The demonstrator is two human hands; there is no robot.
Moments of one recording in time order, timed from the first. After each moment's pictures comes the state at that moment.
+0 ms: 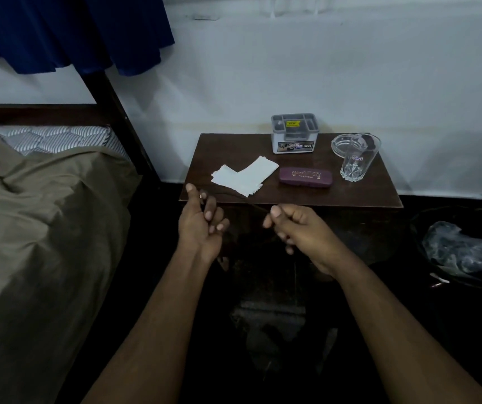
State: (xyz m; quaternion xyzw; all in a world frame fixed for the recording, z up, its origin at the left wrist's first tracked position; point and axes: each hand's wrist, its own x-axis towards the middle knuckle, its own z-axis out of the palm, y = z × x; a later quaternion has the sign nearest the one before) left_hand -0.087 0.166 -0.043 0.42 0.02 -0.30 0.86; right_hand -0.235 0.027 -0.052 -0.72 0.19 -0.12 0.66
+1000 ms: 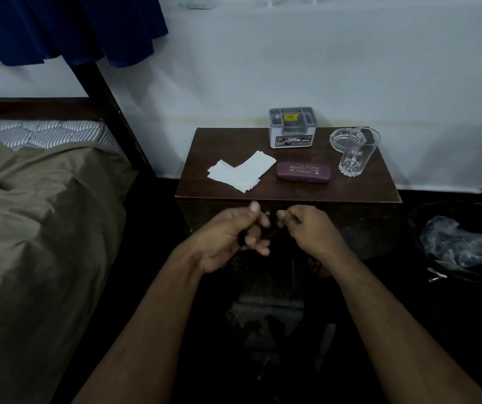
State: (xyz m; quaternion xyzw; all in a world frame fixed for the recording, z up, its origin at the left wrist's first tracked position) left_hand -0.114 0.166 -0.040 0.56 -0.25 -0.52 0.59; right_hand -0.235 0.006 -0.064 -0.88 0.30 -0.08 0.37
